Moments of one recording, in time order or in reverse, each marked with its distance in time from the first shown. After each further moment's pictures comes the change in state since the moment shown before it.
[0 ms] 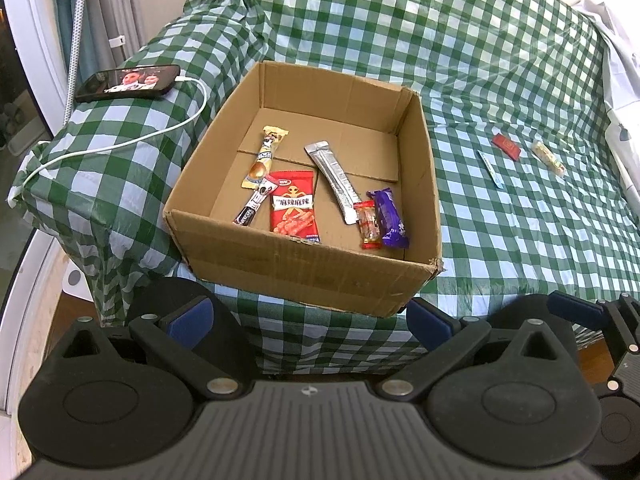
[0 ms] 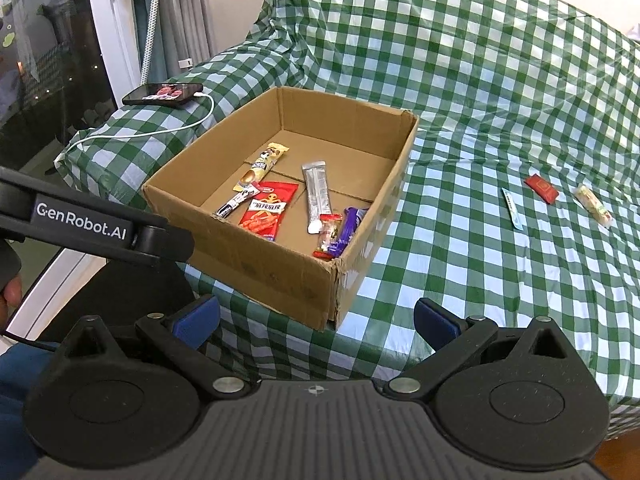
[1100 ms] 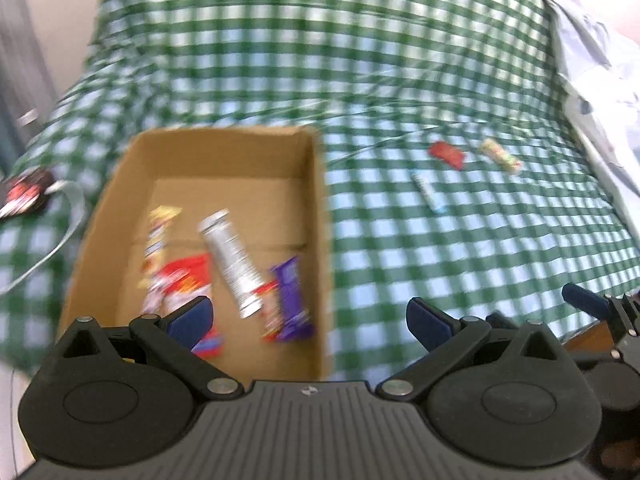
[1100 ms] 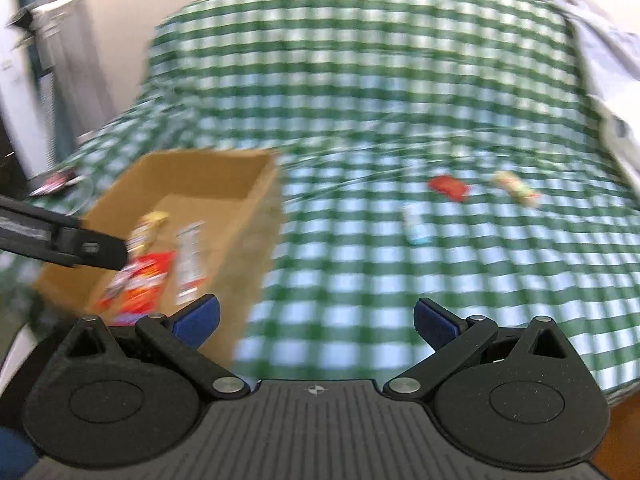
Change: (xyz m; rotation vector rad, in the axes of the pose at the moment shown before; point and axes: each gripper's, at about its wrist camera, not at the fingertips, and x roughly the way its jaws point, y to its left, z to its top) left arm 0.054 -0.129 0.106 0.198 -0.014 -0.106; right arm 0.015 -0.142 0.023 0.238 -0.108 -0.184
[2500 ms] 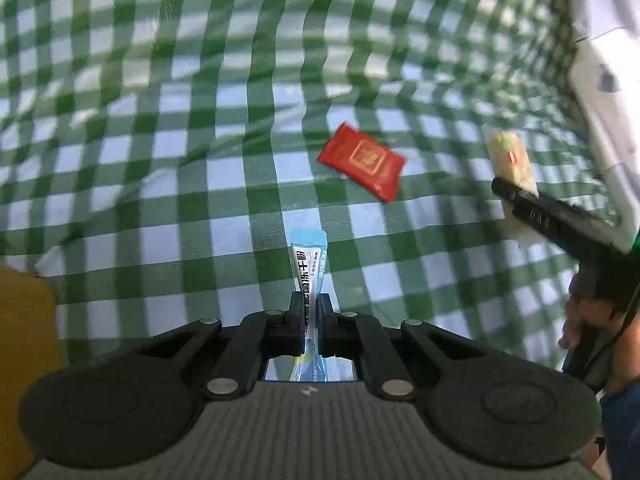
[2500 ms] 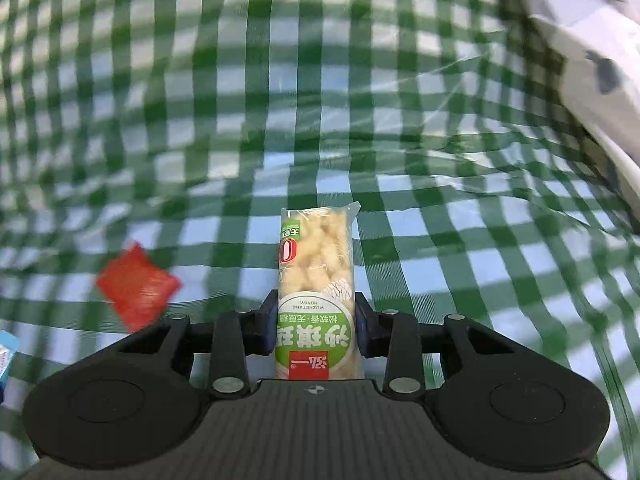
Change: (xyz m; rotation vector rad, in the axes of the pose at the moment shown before) left arm 0.292 -0.166 0.151 0.025 0.204 -0.173; right arm 0.315 -0.335 0.101 0.125 0.011 -0.208
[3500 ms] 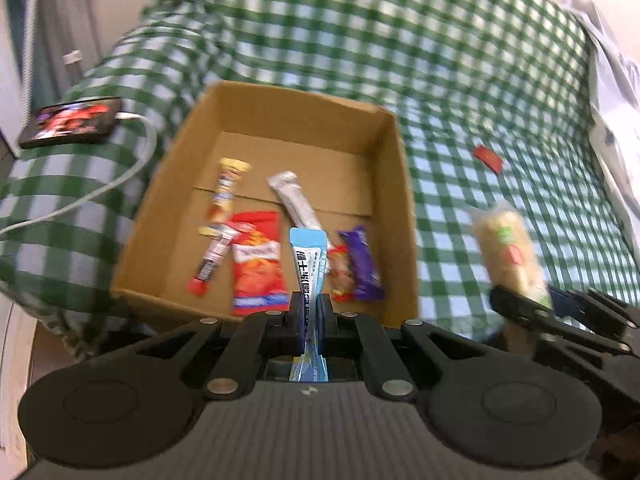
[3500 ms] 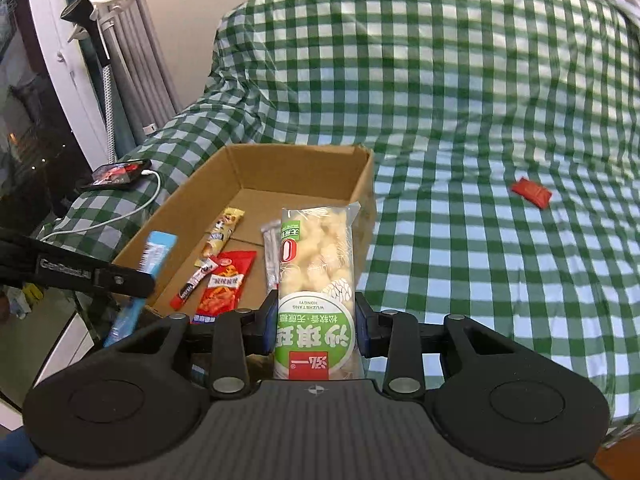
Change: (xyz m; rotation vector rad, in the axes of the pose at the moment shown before) left arm -0.318 0.217 -0.283 -0.196 -0.205 0.182; right arm -0.382 0.315 -0.147 -0.182 0.016 0.422
